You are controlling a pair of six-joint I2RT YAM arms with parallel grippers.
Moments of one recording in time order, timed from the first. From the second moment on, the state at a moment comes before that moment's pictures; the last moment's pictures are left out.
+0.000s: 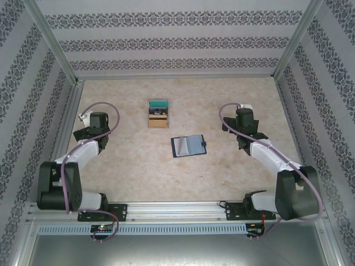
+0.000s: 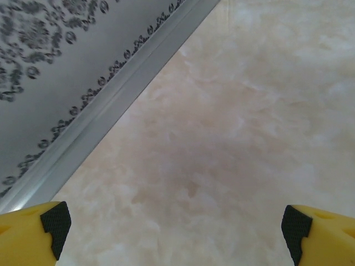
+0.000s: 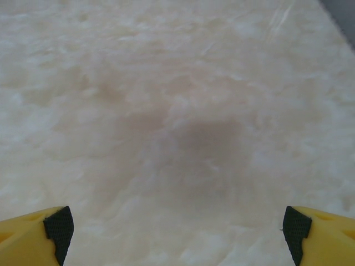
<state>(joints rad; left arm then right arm) 0.05 1.41 0.66 -0.03 -0.57 -0.29 0.16 1.31 0.67 -0.03 0.30 0.18</state>
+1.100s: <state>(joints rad) 0.02 1.56 0.41 0.69 0.01 -0.02 0.05 1.50 0.38 0.78 0.13 0.02</state>
